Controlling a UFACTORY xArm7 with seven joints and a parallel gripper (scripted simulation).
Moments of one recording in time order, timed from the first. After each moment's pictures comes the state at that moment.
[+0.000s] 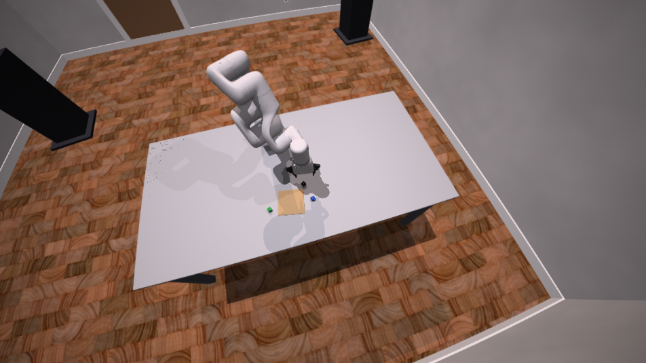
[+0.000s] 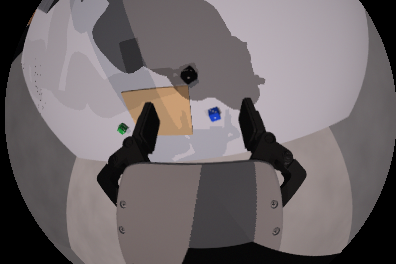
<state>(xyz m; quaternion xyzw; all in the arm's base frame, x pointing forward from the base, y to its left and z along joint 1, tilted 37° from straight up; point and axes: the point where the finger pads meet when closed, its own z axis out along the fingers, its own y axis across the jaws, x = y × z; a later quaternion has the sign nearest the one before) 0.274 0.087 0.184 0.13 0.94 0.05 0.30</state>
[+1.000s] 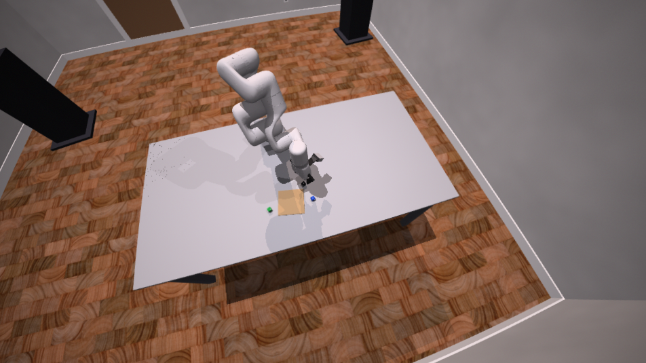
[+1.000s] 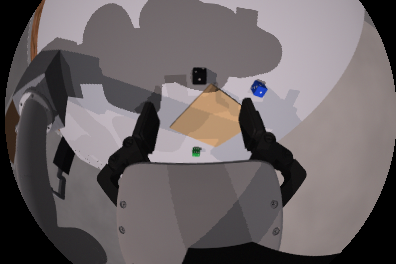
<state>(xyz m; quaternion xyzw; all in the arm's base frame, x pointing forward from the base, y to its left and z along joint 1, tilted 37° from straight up) 0.286 0.077 0.172 0.52 0.79 0.17 0.26</state>
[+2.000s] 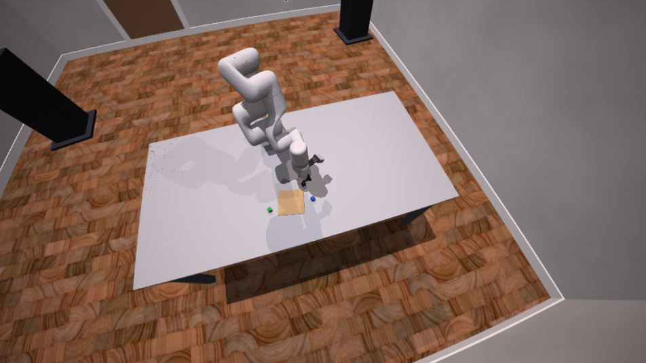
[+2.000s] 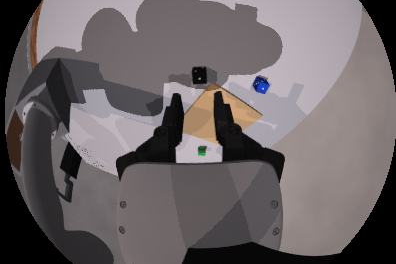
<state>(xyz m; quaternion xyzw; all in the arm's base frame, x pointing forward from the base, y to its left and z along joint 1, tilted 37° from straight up) 0.287 0.076 0.171 0.55 0.77 0.18 0.26</state>
